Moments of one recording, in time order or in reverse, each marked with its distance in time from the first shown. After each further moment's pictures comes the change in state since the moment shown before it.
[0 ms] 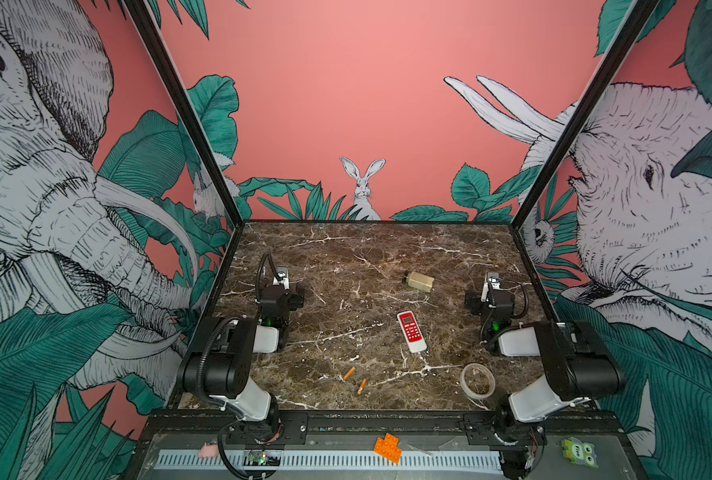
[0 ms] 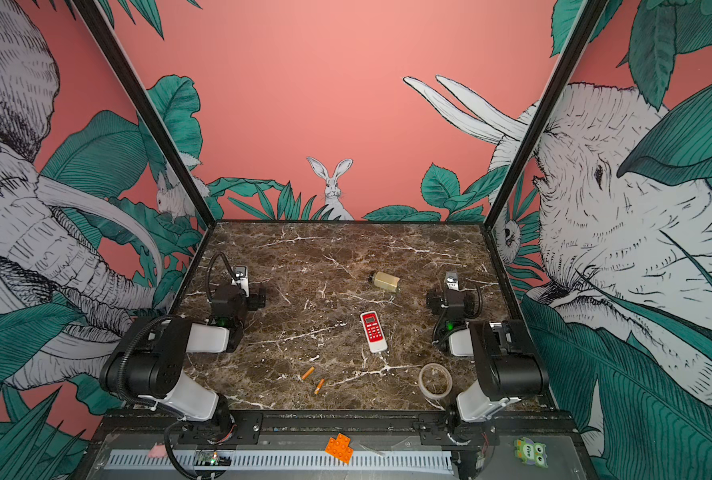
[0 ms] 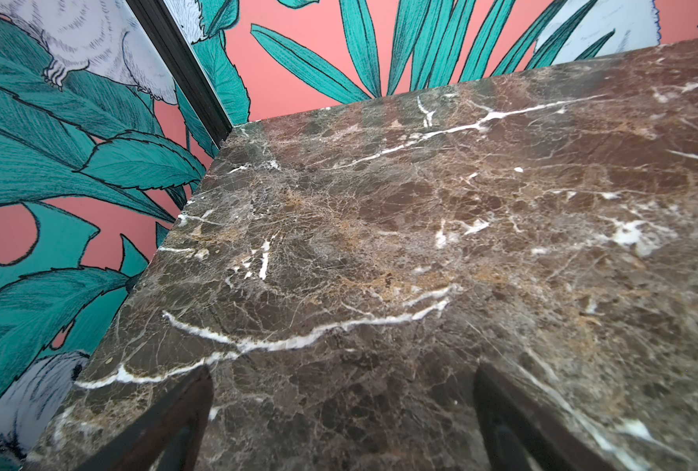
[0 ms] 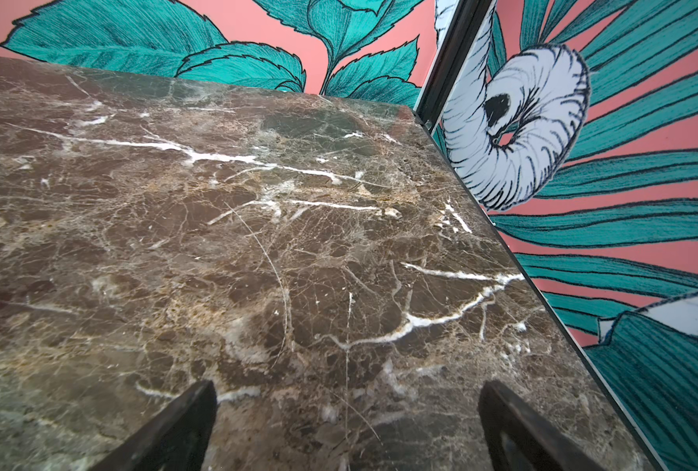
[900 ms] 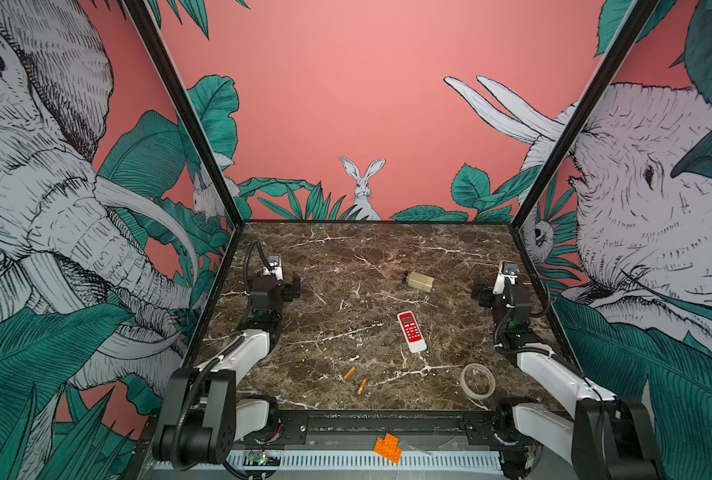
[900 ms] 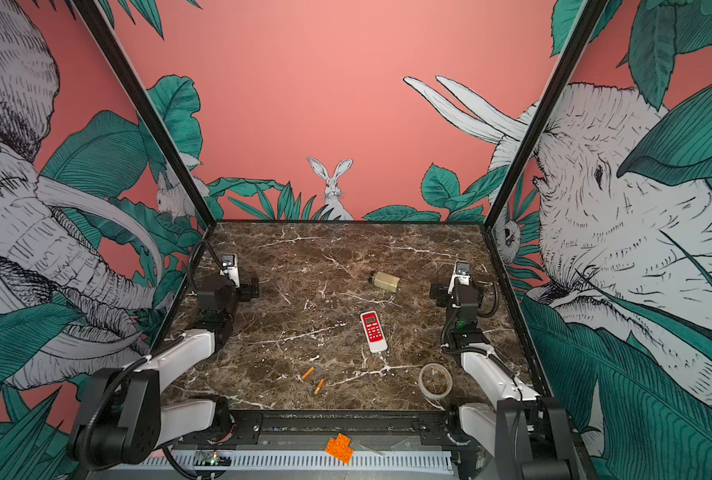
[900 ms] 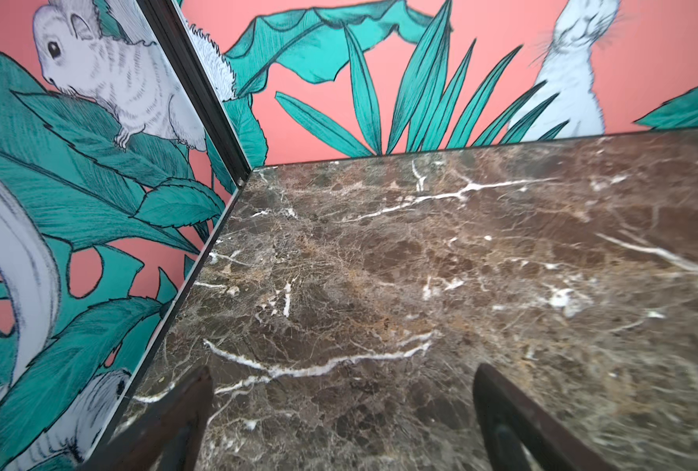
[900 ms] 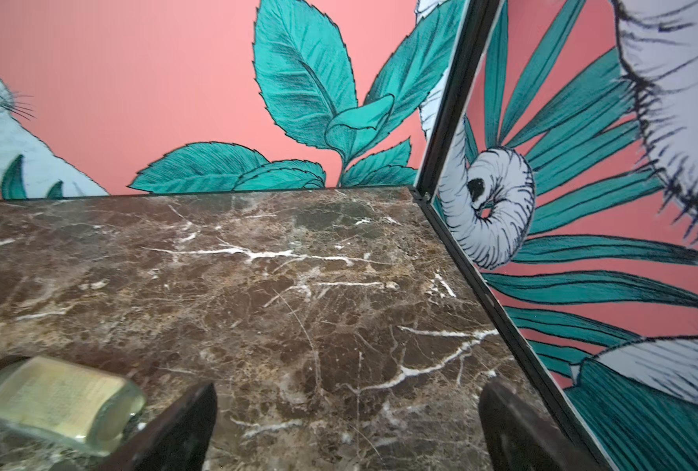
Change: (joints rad) left arm -0.014 -0.385 0.093 -0.437 0.034 -0.070; right arm 0.027 -0.496 0.077 -0.470 -0.089 0.084
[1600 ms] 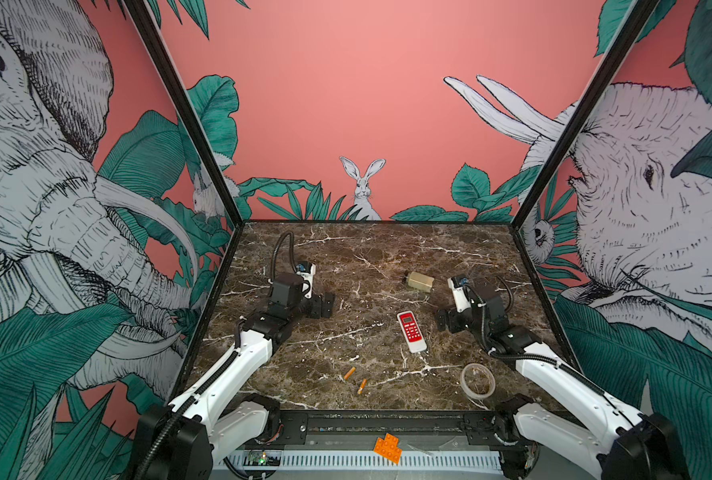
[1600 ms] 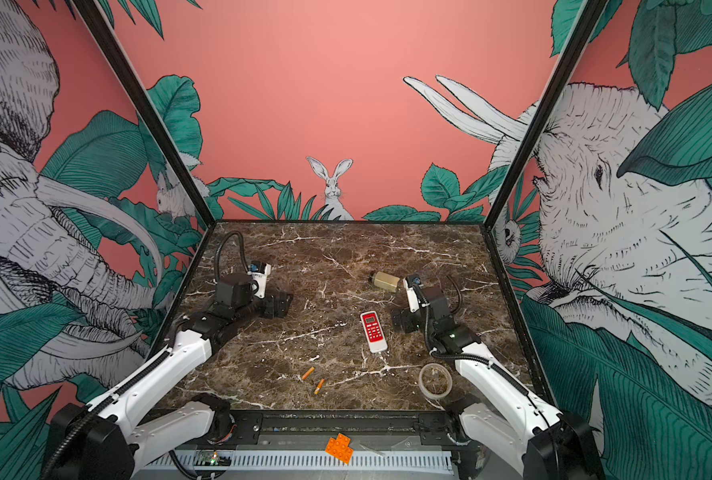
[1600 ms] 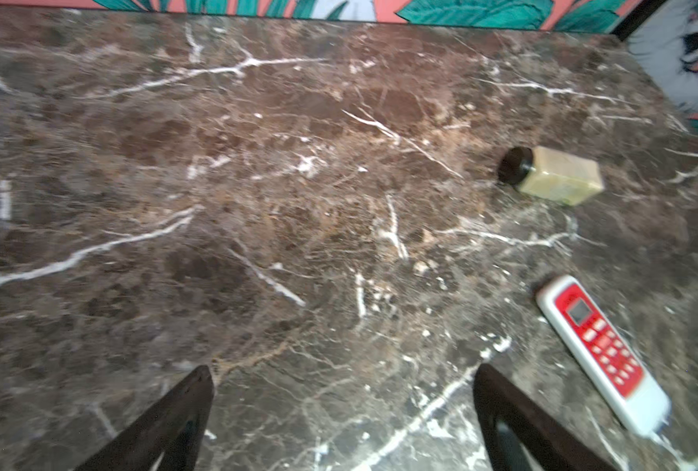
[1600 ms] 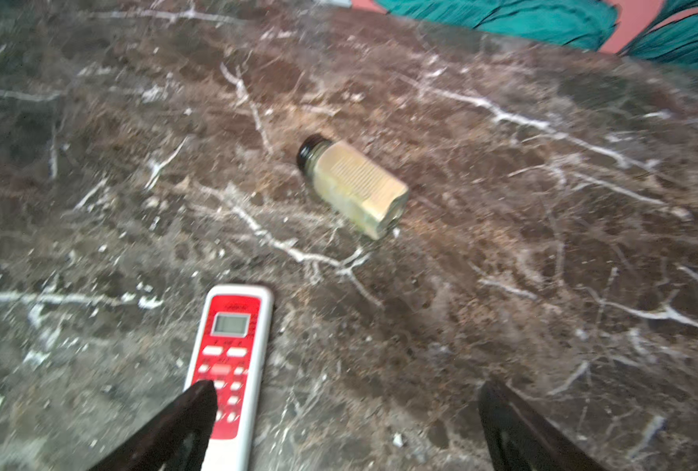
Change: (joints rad) left arm -0.306 -0.138 0.189 -0.668 0.278 -0.300; right arm 0.389 -0.100 0.130 -0.606 -0.217 0.061
